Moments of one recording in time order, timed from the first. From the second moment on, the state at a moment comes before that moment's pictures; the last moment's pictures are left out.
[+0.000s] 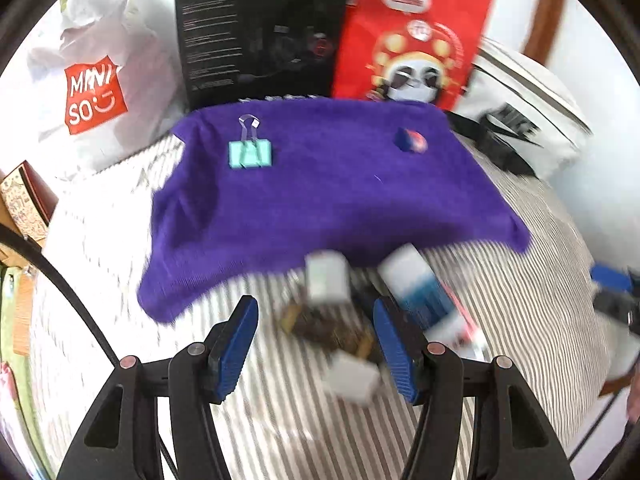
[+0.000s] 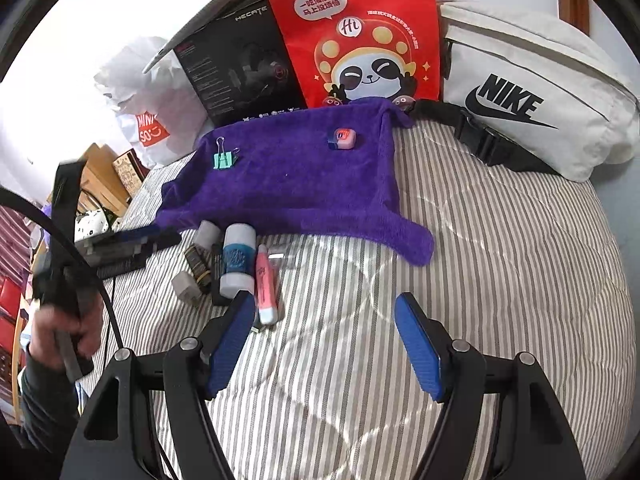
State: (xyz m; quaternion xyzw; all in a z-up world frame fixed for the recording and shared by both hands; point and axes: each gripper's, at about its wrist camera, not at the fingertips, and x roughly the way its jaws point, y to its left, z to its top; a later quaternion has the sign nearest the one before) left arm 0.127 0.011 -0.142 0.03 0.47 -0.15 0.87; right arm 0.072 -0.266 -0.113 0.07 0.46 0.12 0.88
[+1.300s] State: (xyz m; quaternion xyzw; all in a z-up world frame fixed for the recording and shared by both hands) left arm 0.097 0.055 -0.190 0.07 0.46 -0.13 0.88; right arm 0.089 -0.213 -0.159 0.00 0.48 0.14 0.86
